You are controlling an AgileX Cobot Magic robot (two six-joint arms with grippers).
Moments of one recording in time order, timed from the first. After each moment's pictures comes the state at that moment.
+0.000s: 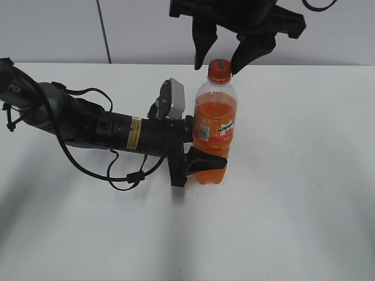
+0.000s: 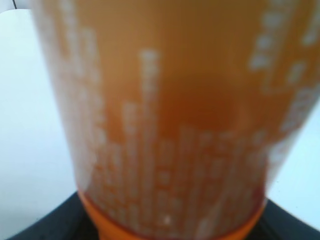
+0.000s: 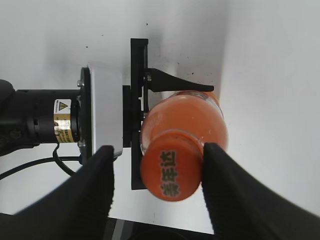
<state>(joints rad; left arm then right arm) -0.43 2.29 -1.23 1.38 -1.03 -0.61 0.65 1.84 -1.76 0.04 1.23 0.55</state>
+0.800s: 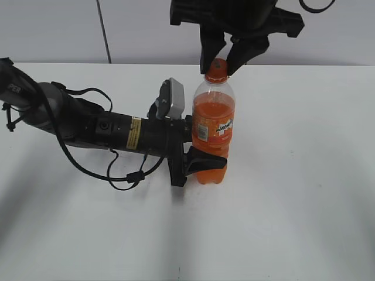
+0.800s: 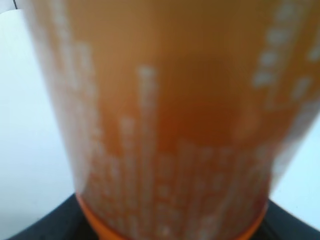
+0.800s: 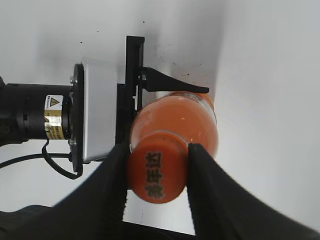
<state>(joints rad) -0.43 2.29 -1.23 1.38 -1.03 -0.62 0.65 1.85 -1.76 0.04 1.23 0.47</state>
